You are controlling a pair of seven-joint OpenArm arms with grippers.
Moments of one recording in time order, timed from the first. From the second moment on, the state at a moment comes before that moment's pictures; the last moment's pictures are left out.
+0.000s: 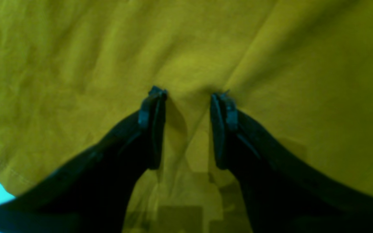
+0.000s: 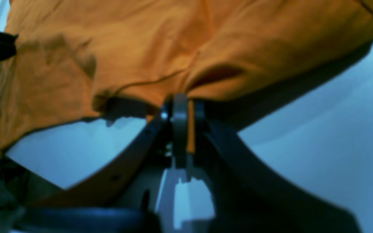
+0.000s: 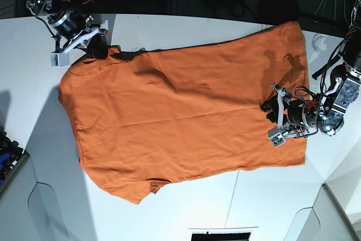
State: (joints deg) left arm -26.0 -42.3 39.6 64.6 -31.8 -38.4 39.6; right arm -21.1 3.2 21.0 93.7 36.7 27.4 -46.8
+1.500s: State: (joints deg) left arm -25.2 -47.9 37.1 68.1 -37.5 -38.3 45.1; right arm -10.7 10.9 24.9 87.3 25.7 29.3 -42.8
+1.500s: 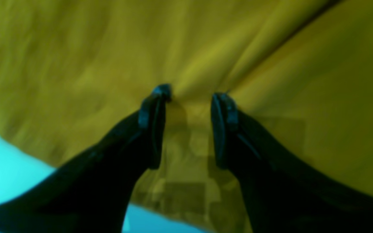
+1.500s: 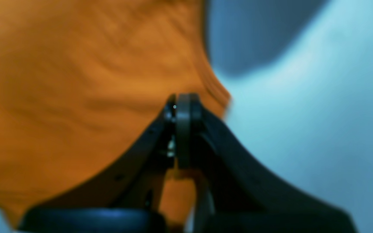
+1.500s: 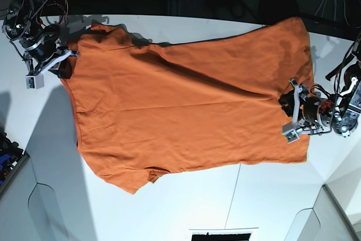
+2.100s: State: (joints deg) left arm -22.2 -47.7 36.4 68.4 -39.6 -38.4 44.9; right arm 3.2 19.3 23.6 70.9 28.0 29.6 -41.3
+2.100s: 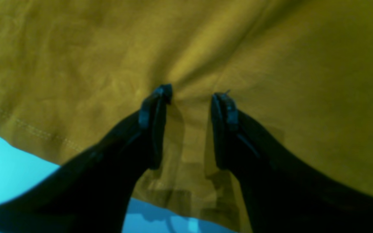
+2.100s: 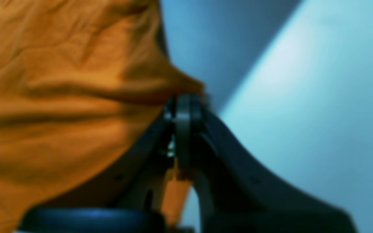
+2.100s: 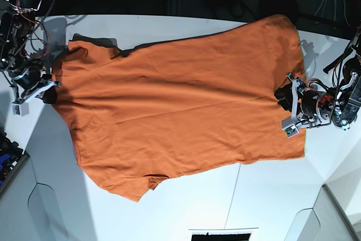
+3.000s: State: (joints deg) left arm -23.7 -43.2 26.3 47.9 -38.7 -39.3 36.8; right arm 21.6 15.8 -1.2 55.7 12.5 29.3 -32.0
